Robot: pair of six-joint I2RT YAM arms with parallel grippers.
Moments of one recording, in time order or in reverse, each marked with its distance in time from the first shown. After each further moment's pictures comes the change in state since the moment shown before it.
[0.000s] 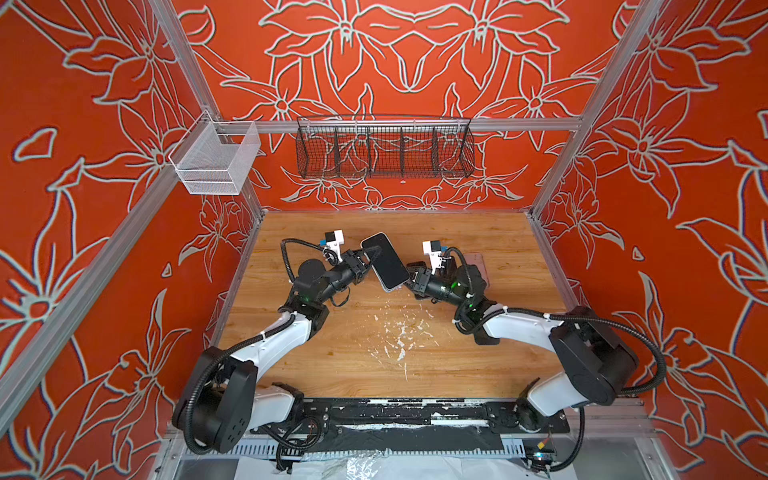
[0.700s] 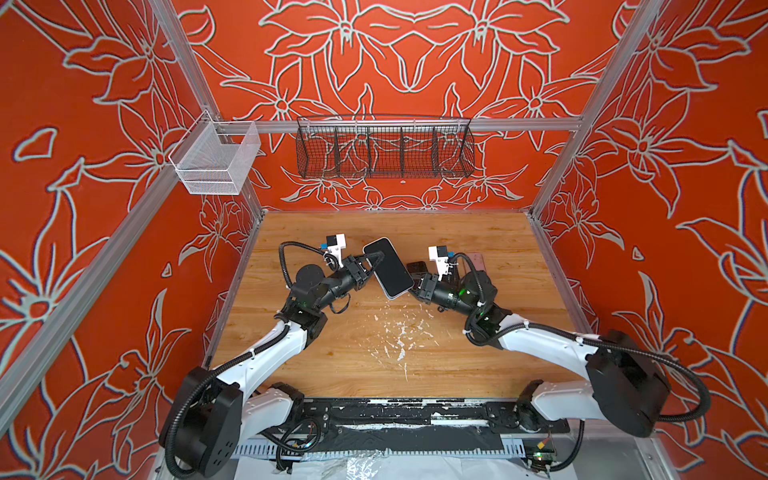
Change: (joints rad) left arm -0.041 -0.088 -0.022 -0.060 -0.008 -0.023; right arm 0.037 -0.220 -0.059 -0.200 0.055 0.040
